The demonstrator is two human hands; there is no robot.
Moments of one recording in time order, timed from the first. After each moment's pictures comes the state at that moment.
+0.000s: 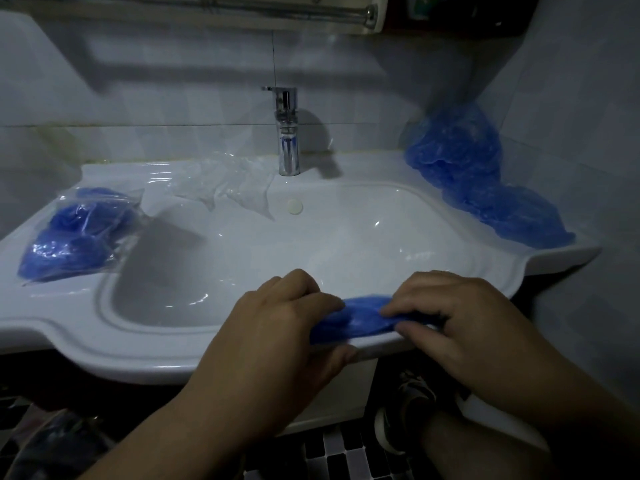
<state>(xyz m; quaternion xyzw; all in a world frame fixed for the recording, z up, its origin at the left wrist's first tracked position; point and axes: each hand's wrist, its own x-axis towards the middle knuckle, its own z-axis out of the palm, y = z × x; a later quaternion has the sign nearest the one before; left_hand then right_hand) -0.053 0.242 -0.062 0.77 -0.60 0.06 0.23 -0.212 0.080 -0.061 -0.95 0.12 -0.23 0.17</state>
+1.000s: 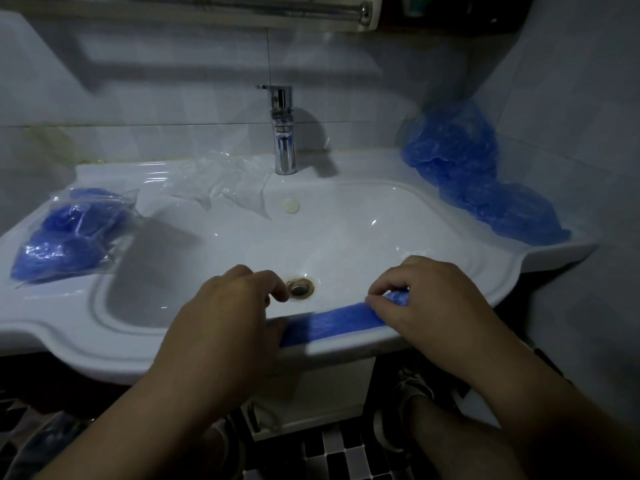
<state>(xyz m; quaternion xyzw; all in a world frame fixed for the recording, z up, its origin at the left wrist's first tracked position) -0.036 0.247 -0.050 0.87 -0.46 0.02 0.19 -0.183 0.090 -0.057 -0.91 0.32 -0.19 0.18</state>
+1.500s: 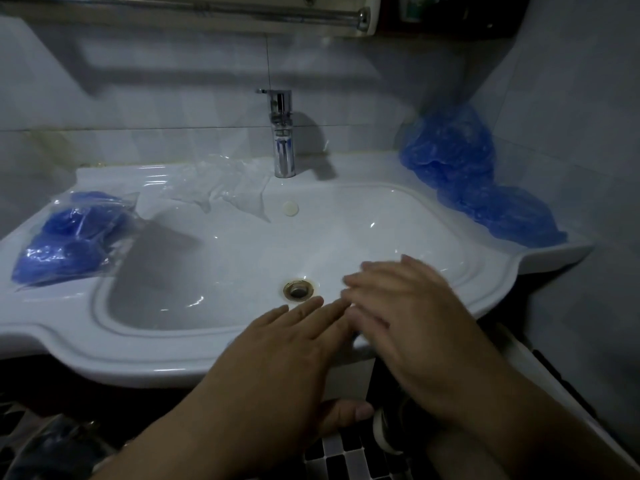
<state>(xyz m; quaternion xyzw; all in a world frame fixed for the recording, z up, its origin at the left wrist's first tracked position) -0.055 0.243 -0.077 0.73 -0.68 0.01 0.08 -0.185 0.116 -0.055 -0.96 0.18 -0.19 0.05</state>
